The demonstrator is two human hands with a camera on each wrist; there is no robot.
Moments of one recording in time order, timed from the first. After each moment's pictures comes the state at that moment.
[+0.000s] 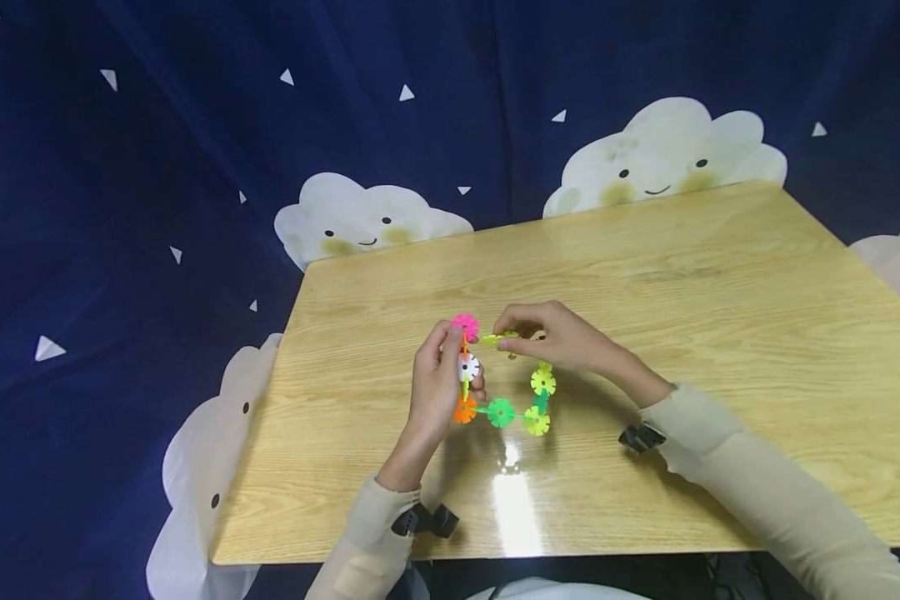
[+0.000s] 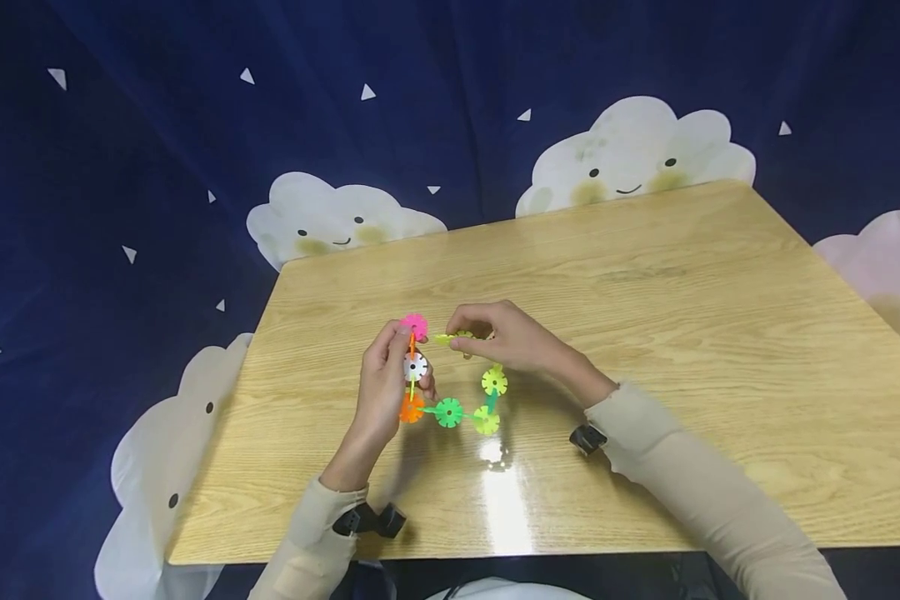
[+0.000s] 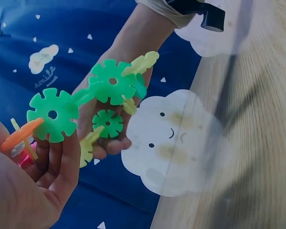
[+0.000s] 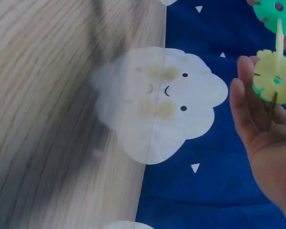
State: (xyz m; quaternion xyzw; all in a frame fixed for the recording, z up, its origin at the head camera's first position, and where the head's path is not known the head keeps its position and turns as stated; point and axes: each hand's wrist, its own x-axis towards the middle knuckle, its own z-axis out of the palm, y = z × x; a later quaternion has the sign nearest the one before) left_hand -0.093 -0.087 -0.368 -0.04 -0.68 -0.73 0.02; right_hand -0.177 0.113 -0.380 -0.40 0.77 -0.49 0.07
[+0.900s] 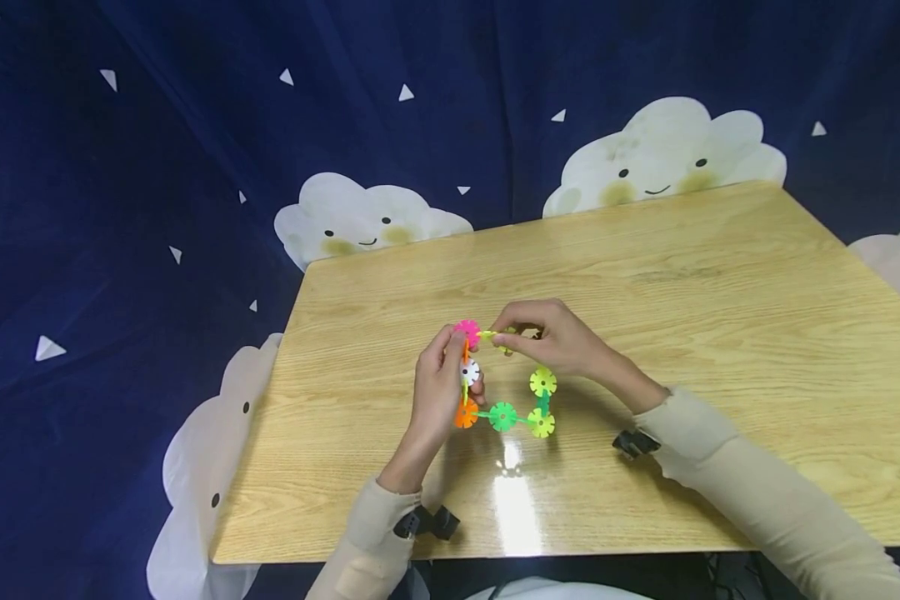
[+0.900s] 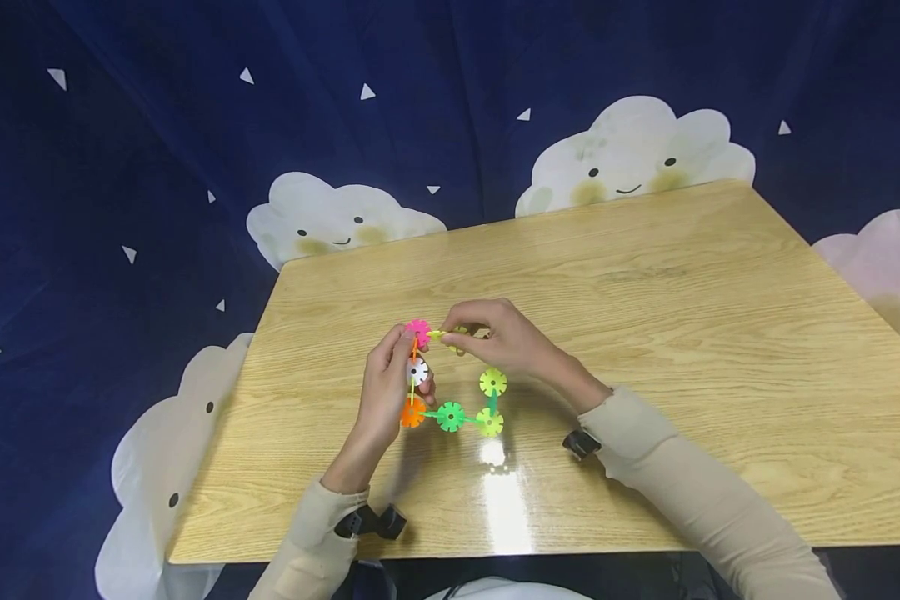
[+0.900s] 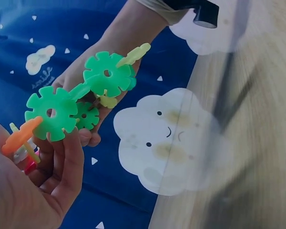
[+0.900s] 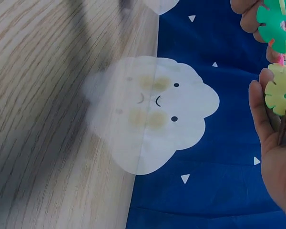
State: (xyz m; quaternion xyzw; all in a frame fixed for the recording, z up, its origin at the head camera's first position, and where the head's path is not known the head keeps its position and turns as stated) left_hand -0.091 -0.084 -0.369 0.00 -0.71 -0.71 0.01; right_hand -0.161 0.102 -0.364 -0.45 0.73 -0.52 -0.05
